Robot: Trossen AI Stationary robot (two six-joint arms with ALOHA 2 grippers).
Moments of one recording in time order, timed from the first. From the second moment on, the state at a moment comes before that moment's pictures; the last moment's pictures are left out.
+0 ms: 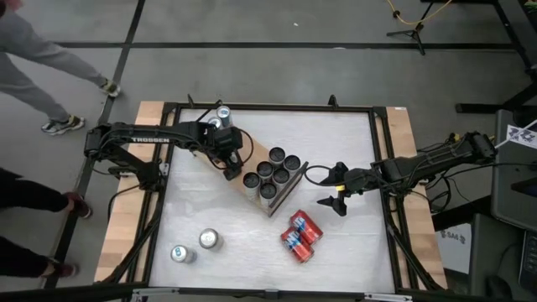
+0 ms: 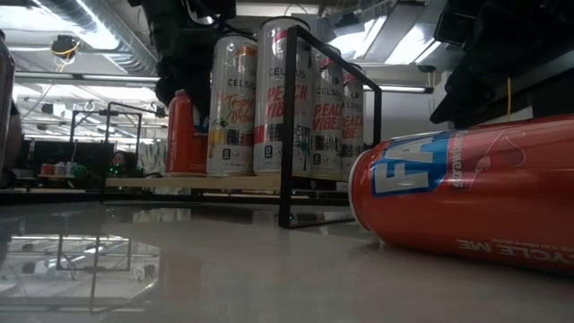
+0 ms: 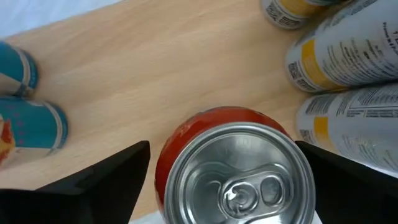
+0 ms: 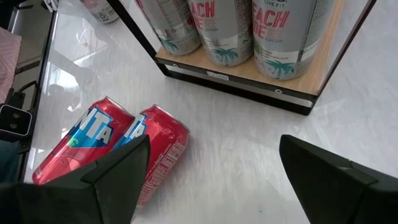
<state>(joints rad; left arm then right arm) 0.18 1.41 1.11 -0.88 -0.06 -0.42 0.27 1.00 0.61 -0.33 0.12 0.52</state>
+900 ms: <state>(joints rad) 0.18 1.41 1.11 -0.90 -0.06 -0.73 0.27 1.00 0.61 -0.33 0.12 0.52</state>
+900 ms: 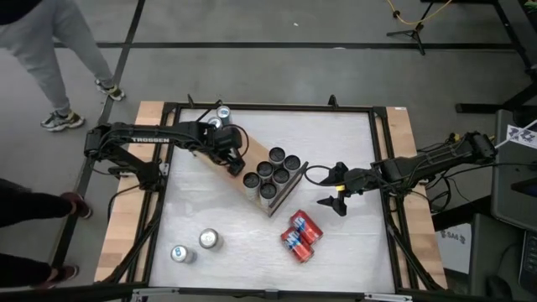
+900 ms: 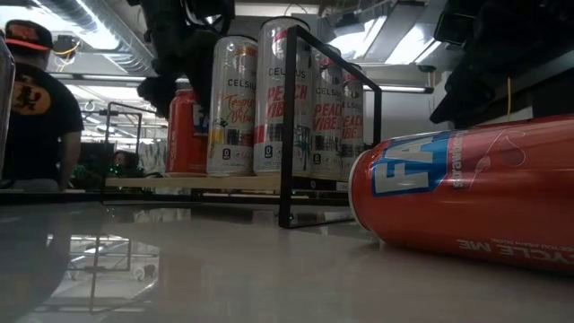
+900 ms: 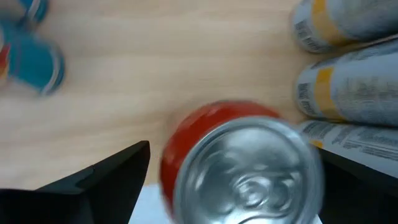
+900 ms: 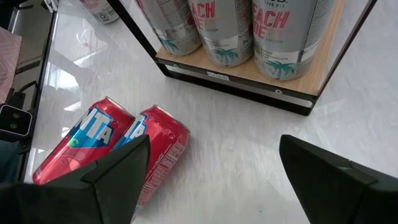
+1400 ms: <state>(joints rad) 0.17 1.41 1.11 -0.98 -0.05 -0.98 0.27 1.00 0.61 -0.33 0.12 0.52</state>
